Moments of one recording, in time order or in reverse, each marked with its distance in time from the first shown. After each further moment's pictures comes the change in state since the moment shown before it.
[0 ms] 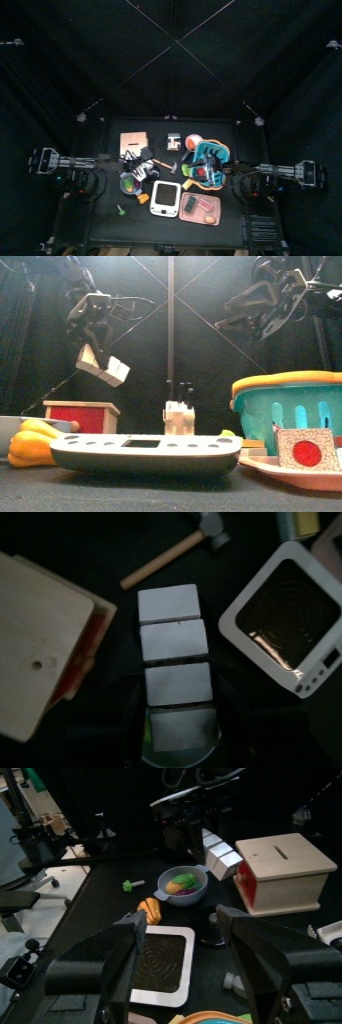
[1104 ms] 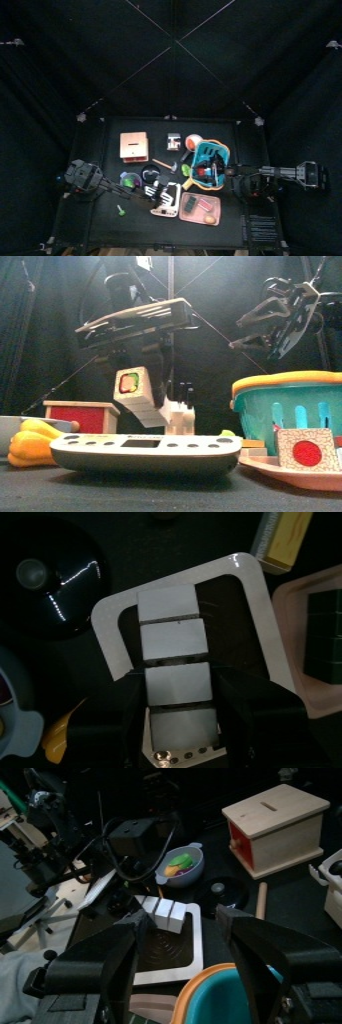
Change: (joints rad) left arm -0.319 0.555 -0.362 0.190 0.127 -0.980; right arm 0.031 -0.031 0.140 0.233 -0.031 0.000
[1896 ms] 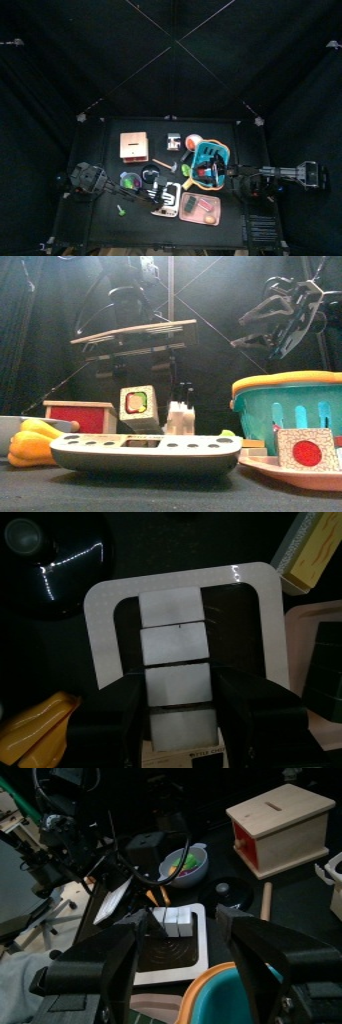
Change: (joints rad) left arm -0.005 0.067 -0.023 0.014 -0.009 -0.212; right arm 0.011 -0.008 0.005 0.011 -0.008 0.000
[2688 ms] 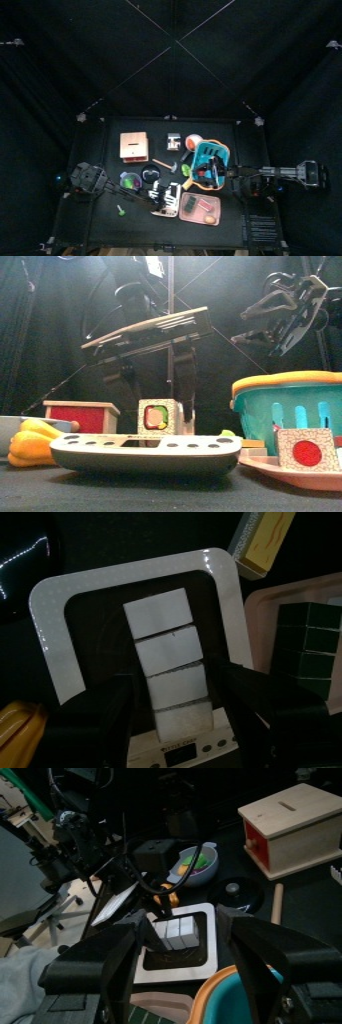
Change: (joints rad) left arm 0.005 0.000 0.000 0.017 -0.123 0.025; right arm 0.032 0.000 -0.006 -0.005 0.000 0.000
